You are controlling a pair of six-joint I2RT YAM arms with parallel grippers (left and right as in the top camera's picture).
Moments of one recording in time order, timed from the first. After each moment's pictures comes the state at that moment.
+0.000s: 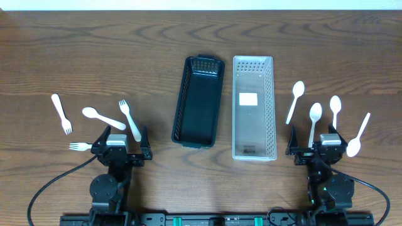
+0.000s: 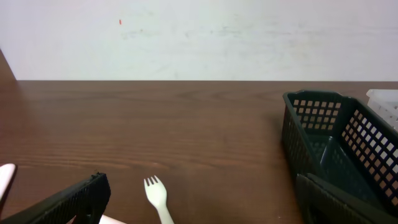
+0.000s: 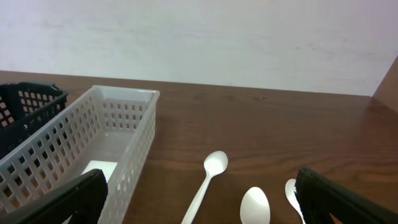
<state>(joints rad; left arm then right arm) -0.07 0.01 0.02 -0.12 -0.03 -0.03 0.04 0.01 0.01 -0.07 0.03 -0.04</state>
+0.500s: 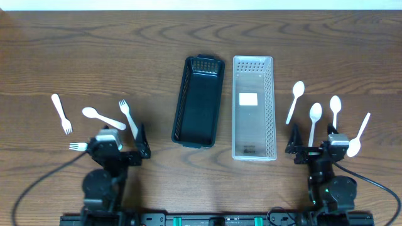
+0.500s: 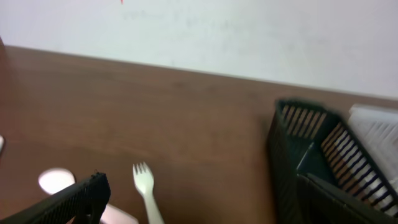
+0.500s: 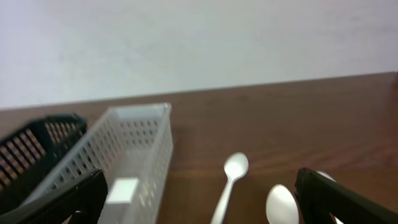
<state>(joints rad) -0.07 0.16 0.23 -0.25 -0.02 -0.17 0.04 0.02 0.04 -0.06 0.01 0.15</state>
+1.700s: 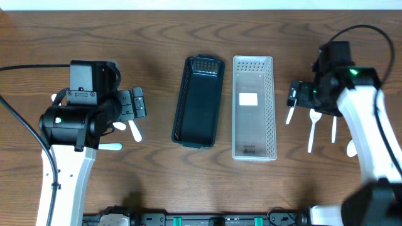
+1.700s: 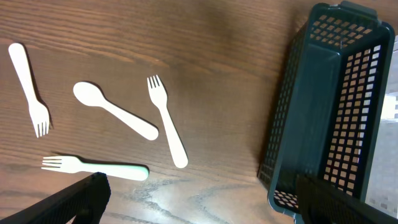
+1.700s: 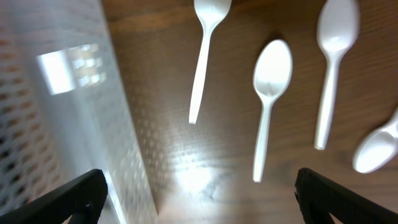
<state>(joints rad) -0.07 1.21 1.33 -1.14 -0.01 -0.20 0.01 1.59 1.34 -1.10 0.02 0.27</state>
